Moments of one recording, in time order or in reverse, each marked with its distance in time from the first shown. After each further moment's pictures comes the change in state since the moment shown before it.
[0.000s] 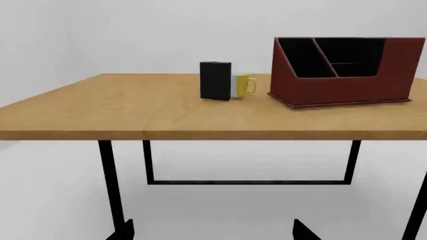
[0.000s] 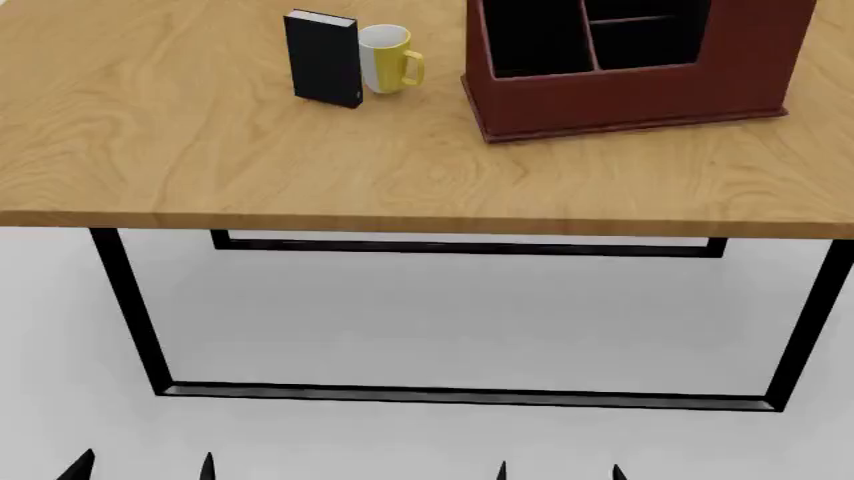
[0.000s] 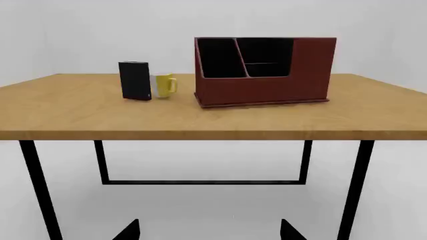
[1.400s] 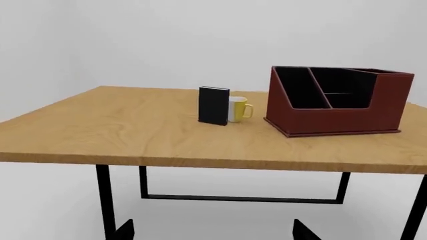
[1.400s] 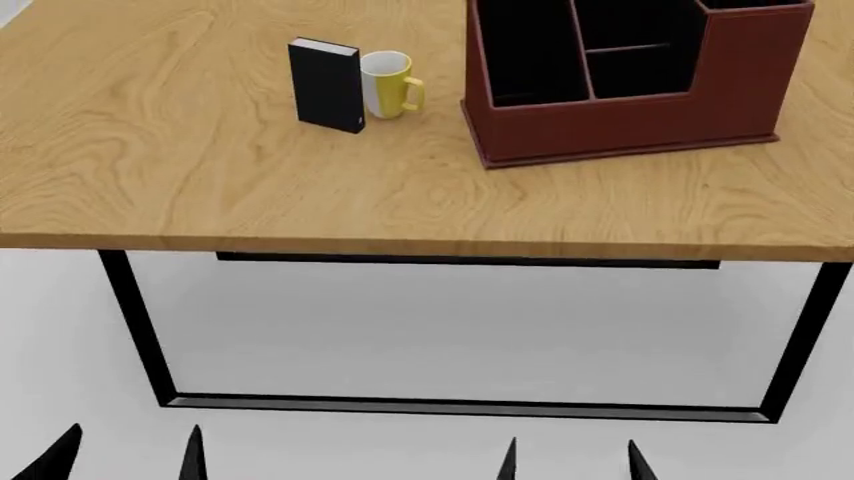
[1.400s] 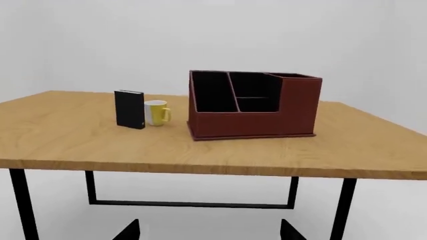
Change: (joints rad) left arm -0.029 -0.131 0.110 0.078 -0.170 -0.056 -0.114; right arm 0.006 0.141 -0.143 -0.107 0.087 0.041 0.174
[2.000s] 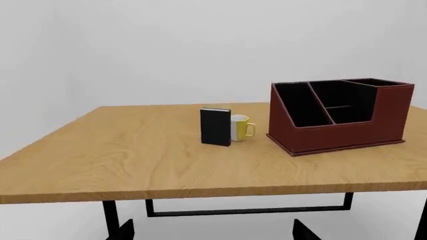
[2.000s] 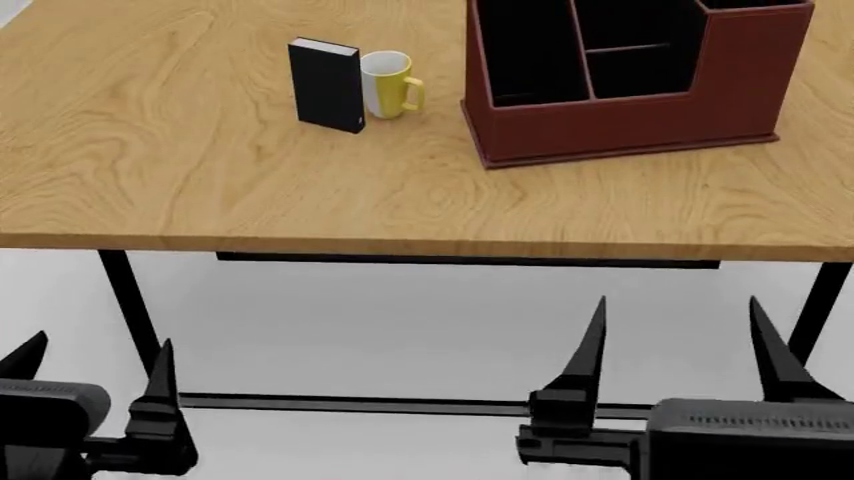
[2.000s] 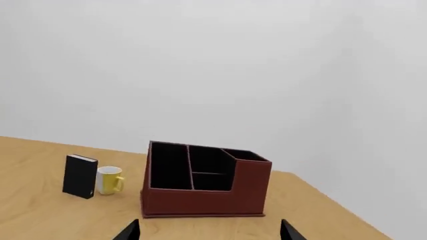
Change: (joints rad) left arm -0.166 -0.108 -0.019 0.232 -0.085 -0.373 -0.022; right arm 0.139 0.136 0.081 -0.453 -0.009 0.404 0.050
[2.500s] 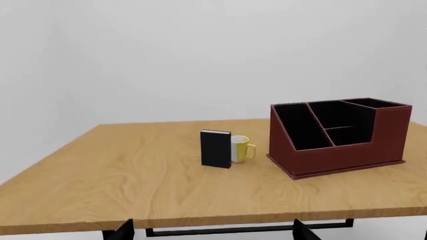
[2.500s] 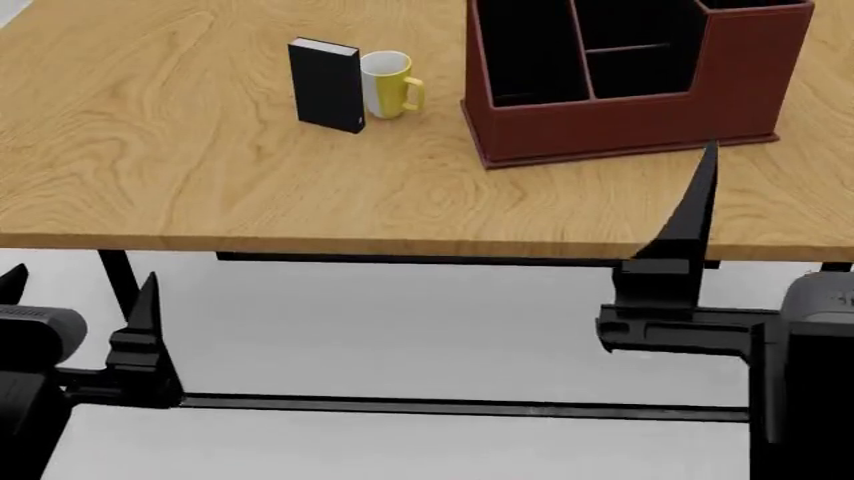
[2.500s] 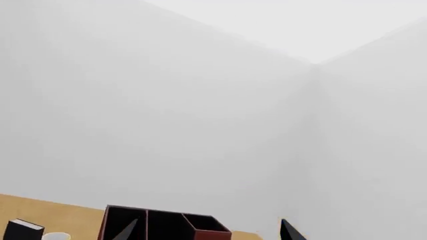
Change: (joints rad) left arm -0.145 -0.033 -0.016 0.070 -0.060 -0.166 -0.014; right arm 0.296 0.129 0.109 -0.363 0.066 0.484 -0.025
